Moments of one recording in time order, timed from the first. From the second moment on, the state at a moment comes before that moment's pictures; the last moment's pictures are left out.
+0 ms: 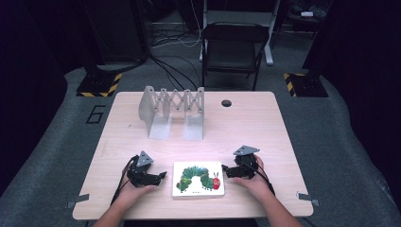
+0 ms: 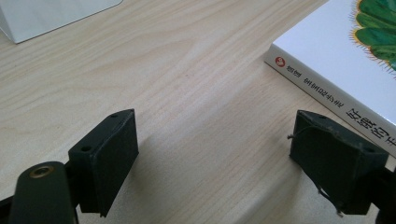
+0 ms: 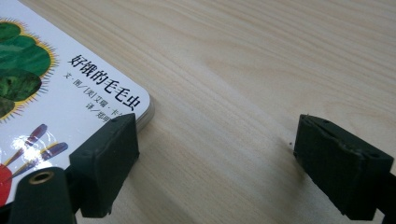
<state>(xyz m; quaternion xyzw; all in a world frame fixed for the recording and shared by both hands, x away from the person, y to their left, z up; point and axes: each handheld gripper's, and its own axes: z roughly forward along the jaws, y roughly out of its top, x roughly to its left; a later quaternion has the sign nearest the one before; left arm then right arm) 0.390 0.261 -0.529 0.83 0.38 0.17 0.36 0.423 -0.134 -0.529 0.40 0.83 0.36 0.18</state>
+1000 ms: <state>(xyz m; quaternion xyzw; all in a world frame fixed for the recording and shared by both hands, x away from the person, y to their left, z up) 0.390 0.254 -0.526 0.83 0.40 0.18 0.35 0.420 -0.136 -0.520 0.43 0.82 0.34 0.17</state>
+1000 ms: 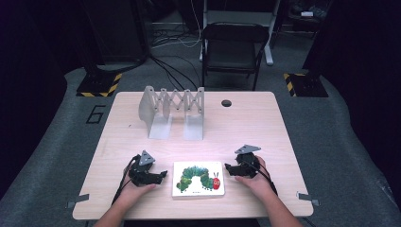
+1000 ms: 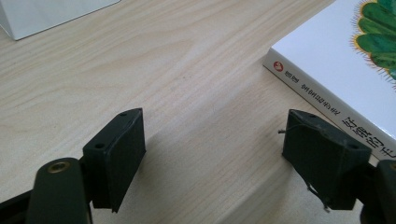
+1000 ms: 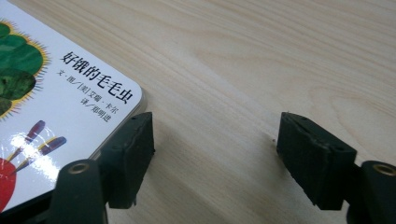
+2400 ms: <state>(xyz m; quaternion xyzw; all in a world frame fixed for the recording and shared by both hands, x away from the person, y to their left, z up) 0.366 0.244 -0.505 0.84 0.40 0.14 0.35 0.416 -0.133 -0.503 0.46 0.82 0.32 0.11</state>
